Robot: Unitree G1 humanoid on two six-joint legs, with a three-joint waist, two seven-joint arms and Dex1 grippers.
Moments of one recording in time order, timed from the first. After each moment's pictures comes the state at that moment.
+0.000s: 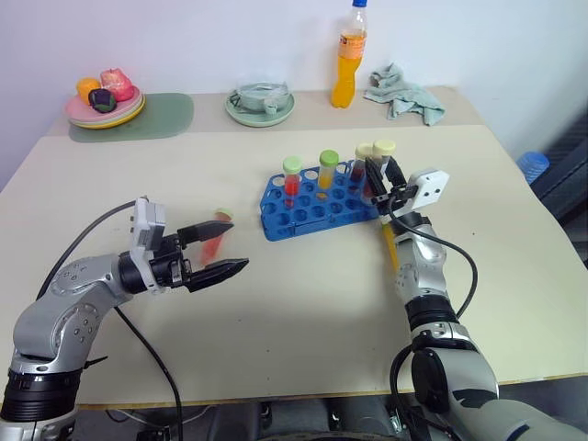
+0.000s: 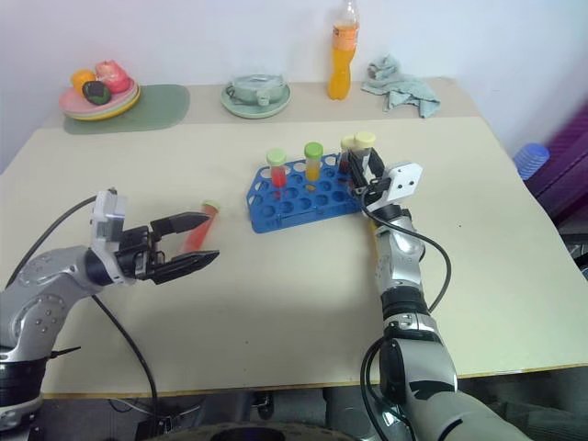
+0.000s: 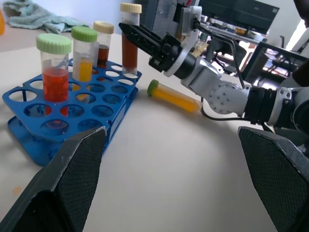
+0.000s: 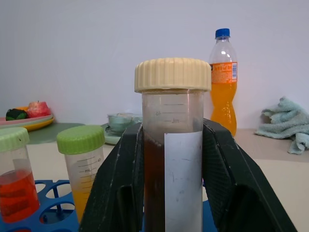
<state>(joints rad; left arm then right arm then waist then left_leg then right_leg) -0.11 0.69 0.22 -0.31 -0.78 0.54 -1.06 -0.61 -0.13 -0.21 0.68 0.28 -0.51 0.56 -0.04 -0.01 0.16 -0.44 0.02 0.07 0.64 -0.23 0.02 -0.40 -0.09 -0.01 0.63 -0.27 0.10</state>
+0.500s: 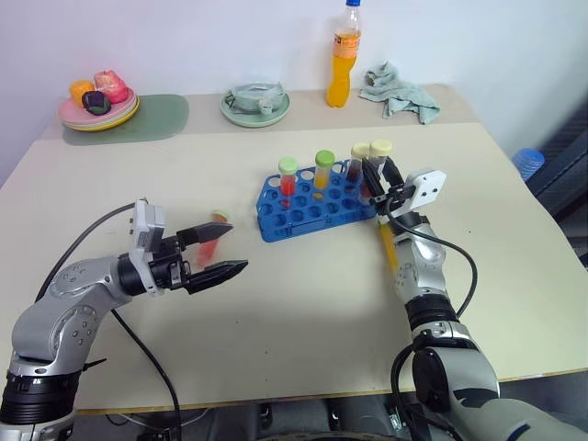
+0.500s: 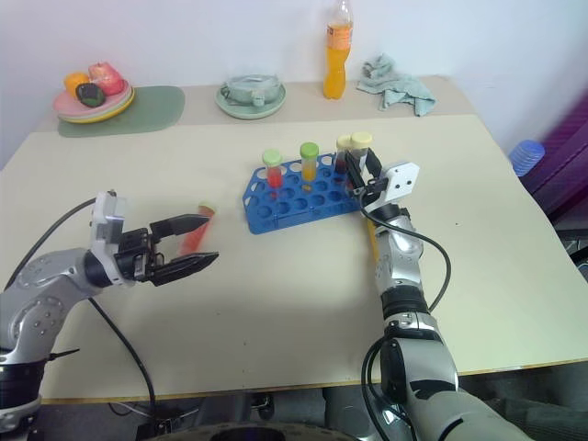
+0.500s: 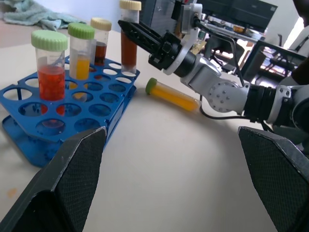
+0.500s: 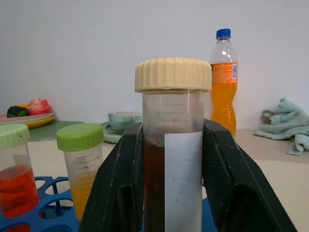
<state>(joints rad) -0.09 0.69 0.22 -0.32 -0.79 0.54 -1.05 -0.62 -0.14 -0.20 0.69 0.29 -0.51 0.56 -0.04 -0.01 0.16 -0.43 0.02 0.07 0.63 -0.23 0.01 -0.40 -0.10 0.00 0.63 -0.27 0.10</state>
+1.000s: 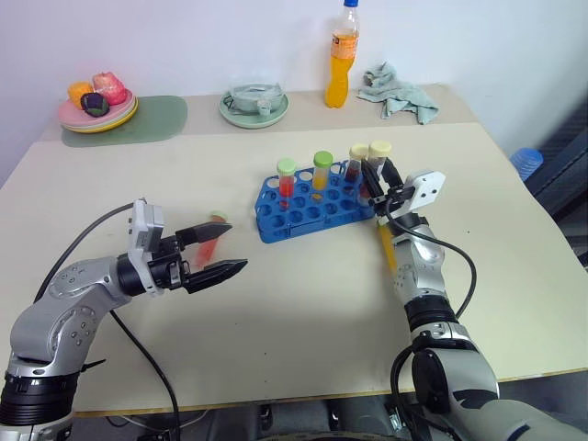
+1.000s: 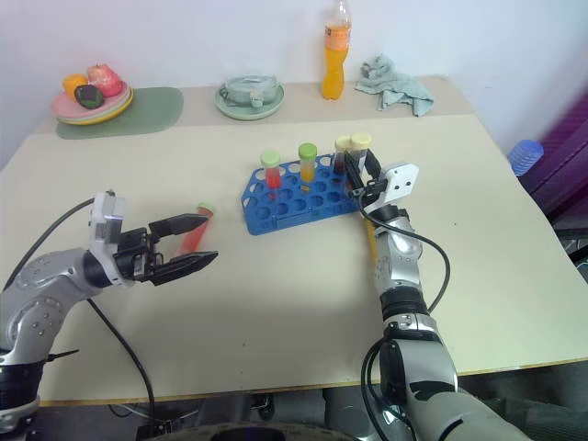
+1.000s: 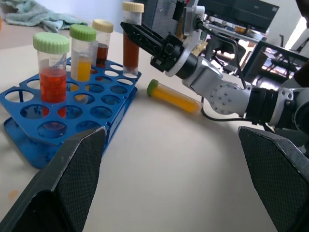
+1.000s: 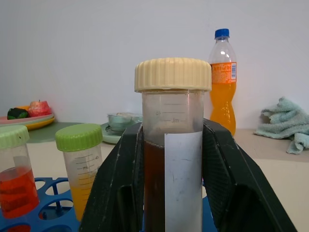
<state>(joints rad) -0.09 0.70 0.22 -0.32 -0.80 0.54 -1.04 -0.61 -0.13 -0.19 0.69 0.29 -0.51 0.56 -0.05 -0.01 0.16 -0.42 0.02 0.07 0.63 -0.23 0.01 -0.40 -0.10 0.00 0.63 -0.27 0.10</state>
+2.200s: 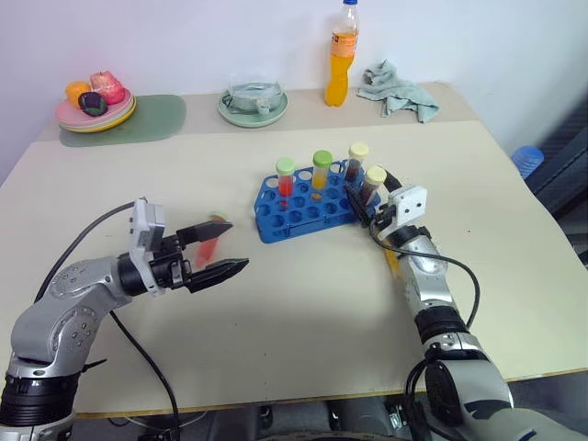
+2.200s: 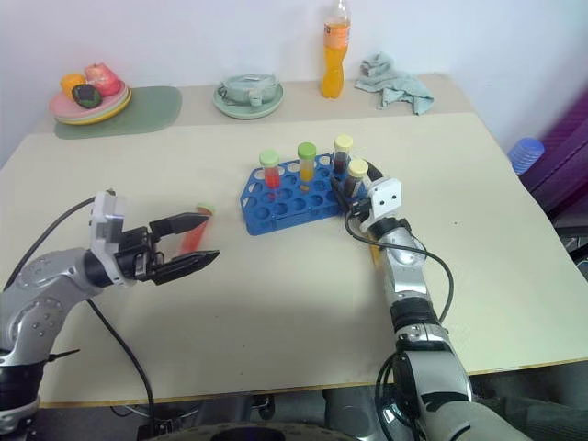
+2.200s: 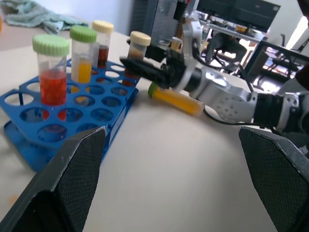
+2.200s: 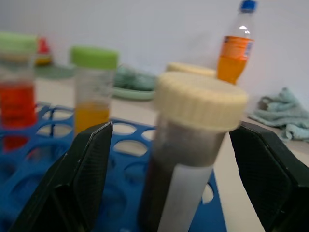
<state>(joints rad) -0.11 0.69 0.22 -0.34 -0.80 0.54 -1.02 -0.49 -0.25 -0.09 0.58 0.08 -0.52 0.47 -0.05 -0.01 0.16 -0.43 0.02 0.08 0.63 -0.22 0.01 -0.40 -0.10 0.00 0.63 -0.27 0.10</state>
